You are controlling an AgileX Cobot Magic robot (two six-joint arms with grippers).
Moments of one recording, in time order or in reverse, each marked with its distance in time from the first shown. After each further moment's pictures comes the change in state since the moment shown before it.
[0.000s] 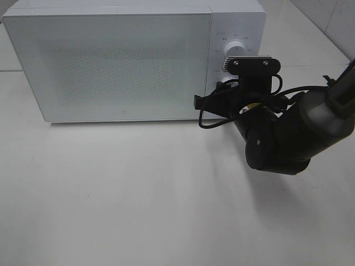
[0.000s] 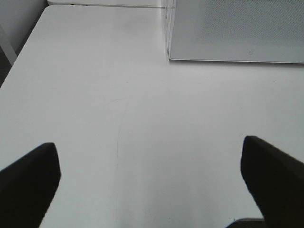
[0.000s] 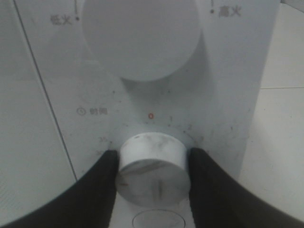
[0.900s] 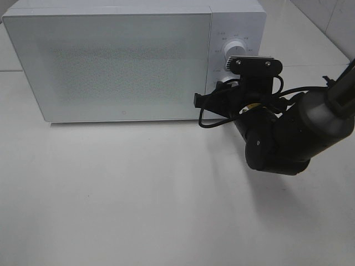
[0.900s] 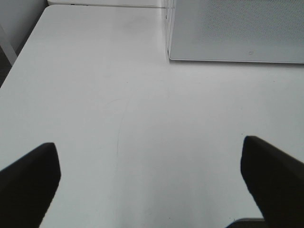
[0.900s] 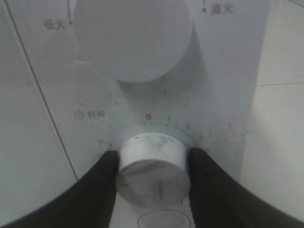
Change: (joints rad) left arm 0.000 0.000 0.000 0.000 0.000 0.000; right arm 0.000 0.002 0.000 -0.002 -0.009 0.067
